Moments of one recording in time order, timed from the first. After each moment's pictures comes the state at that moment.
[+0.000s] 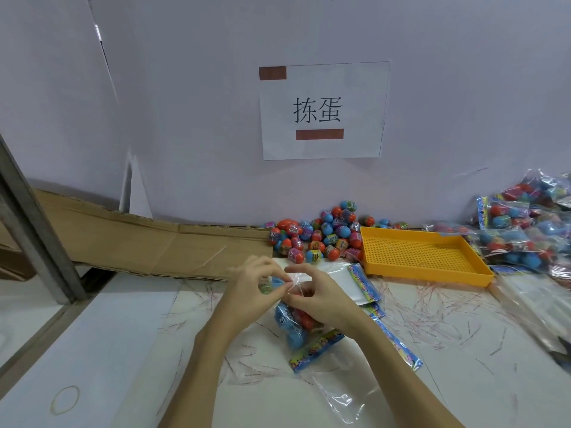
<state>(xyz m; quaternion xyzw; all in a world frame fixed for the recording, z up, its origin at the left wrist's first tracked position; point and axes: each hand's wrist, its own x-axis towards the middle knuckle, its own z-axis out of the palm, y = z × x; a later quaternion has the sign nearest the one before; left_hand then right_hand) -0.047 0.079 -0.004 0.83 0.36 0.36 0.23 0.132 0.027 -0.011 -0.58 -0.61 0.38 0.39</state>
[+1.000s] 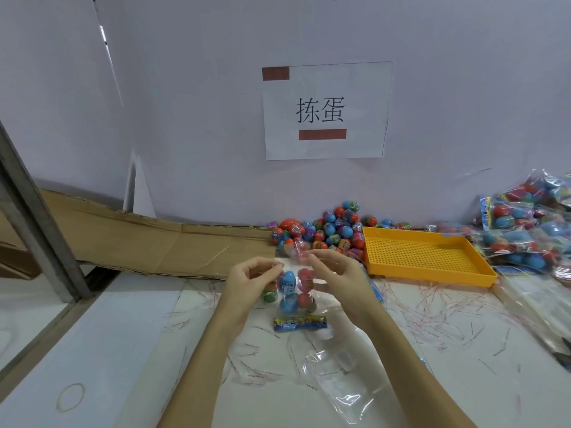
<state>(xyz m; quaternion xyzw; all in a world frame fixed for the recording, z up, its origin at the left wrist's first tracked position) -0.042 0.091 -0.015 0.57 0.40 0.44 0.56 0.149 0.031 -0.002 -0.51 -0.49 0.40 0.59</state>
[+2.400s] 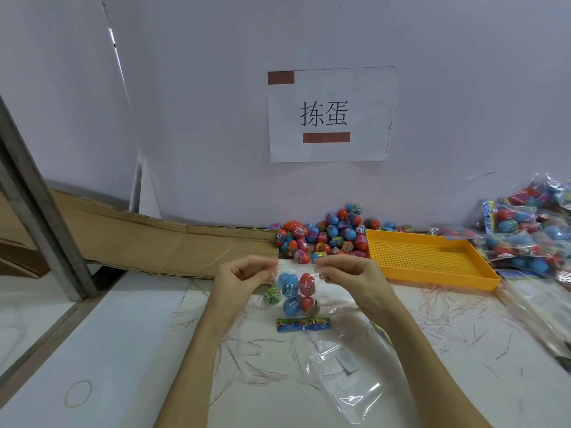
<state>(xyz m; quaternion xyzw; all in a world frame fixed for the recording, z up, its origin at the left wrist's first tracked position) -0.067 0.091 -0.008 0.62 0.35 0.48 0.51 0.173 0.020 0.006 -0.49 -0.52 0.40 0.57</state>
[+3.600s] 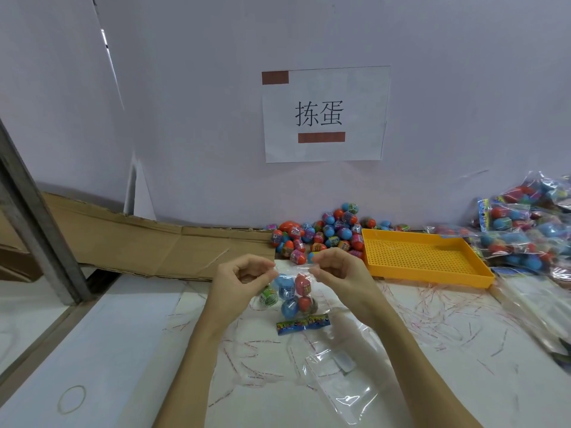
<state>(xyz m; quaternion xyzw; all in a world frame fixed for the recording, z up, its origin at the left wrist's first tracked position) -0.063 0.091 -0.008 0.68 0.36 0.46 0.44 0.163 0.029 0.001 -0.55 -0.54 0.34 0.55</state>
